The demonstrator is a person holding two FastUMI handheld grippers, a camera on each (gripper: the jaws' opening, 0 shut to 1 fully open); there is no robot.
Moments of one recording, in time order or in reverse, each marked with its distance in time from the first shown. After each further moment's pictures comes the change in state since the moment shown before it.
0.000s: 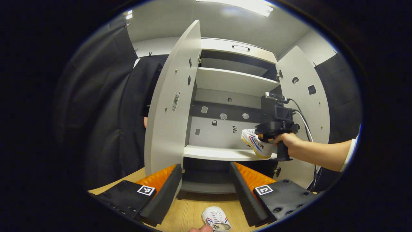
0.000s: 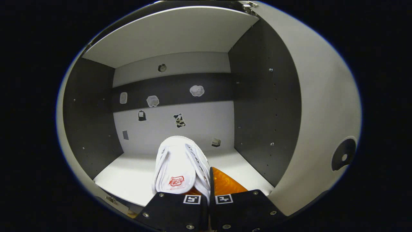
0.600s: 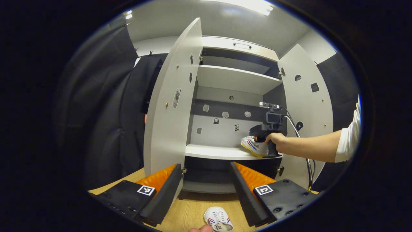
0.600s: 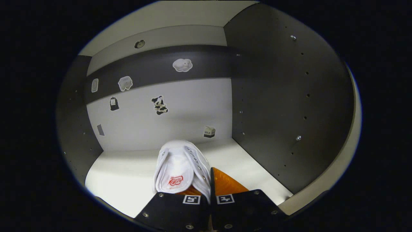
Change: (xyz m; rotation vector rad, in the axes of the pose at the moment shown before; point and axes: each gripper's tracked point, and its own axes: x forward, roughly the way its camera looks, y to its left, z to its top) left arm 0.010 0.005 -0.007 0.000 0.010 0.005; right arm 0.069 -0.005 -0.029 0.012 0.145 -0.079
